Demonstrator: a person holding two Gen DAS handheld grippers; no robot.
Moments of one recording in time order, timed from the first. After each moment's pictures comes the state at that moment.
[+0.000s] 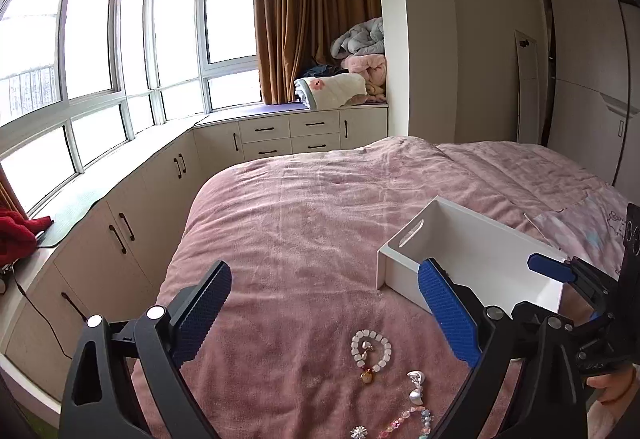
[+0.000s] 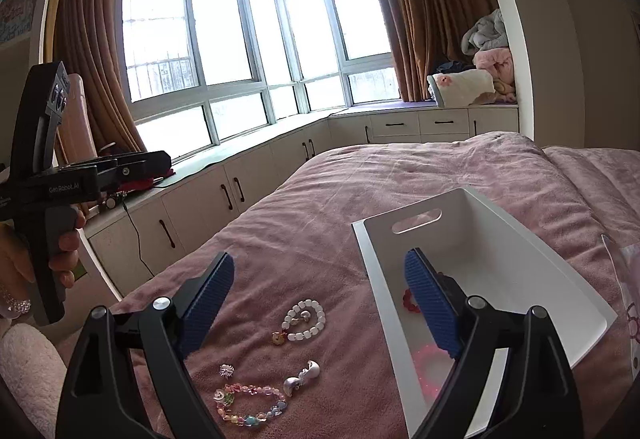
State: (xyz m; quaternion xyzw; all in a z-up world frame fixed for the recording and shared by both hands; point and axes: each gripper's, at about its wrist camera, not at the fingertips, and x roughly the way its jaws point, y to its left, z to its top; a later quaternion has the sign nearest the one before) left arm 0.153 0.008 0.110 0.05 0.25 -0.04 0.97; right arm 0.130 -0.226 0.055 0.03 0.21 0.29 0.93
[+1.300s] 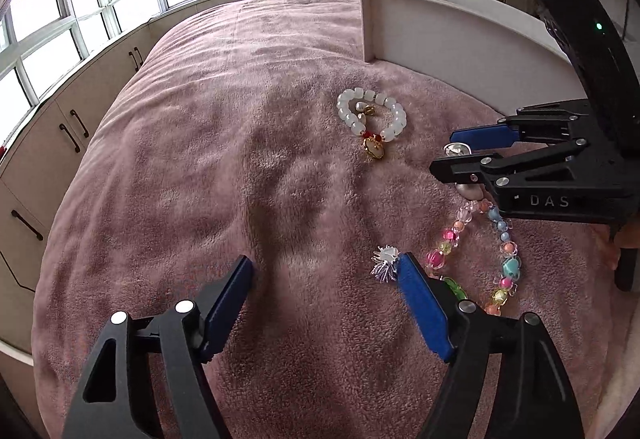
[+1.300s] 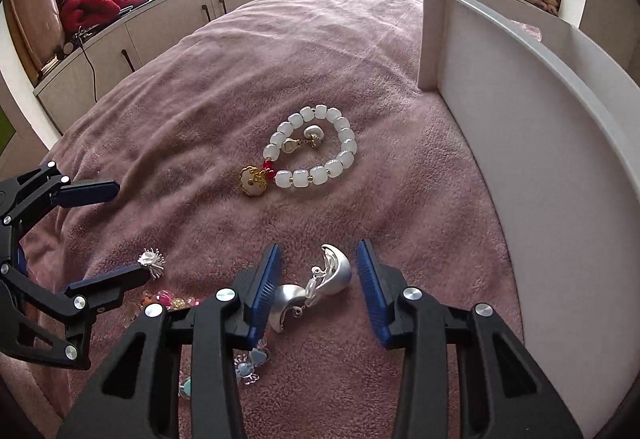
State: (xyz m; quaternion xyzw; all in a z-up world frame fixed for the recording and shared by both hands) left arm 0.141 0.014 -0.112 0.09 0.44 -0.09 0.89; right arm 0.188 -0.129 -0.104 -0.10 0.46 0.26 0.84
